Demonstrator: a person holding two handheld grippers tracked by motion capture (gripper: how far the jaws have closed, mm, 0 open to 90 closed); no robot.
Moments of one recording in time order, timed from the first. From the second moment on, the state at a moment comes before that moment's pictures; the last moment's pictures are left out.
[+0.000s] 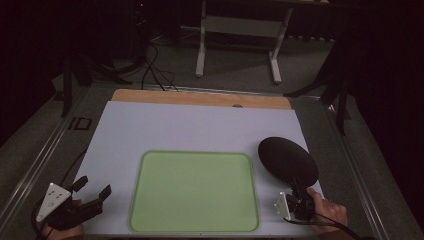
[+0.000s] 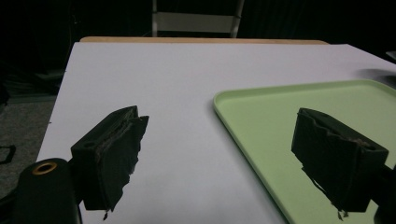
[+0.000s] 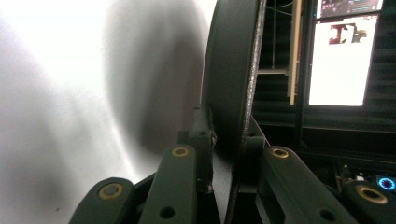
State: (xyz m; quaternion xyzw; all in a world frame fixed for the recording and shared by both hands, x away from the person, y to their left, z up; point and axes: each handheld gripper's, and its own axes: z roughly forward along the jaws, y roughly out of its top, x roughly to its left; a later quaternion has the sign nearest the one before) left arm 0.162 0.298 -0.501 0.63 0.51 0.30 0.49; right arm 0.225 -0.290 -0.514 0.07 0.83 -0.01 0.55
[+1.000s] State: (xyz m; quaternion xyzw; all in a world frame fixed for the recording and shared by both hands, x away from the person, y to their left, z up) left arm 0.163 0.298 -0.501 0.63 0.51 0.30 0.50; right arm 0.228 -0.237 -0.475 0.01 0.82 0.03 0.58
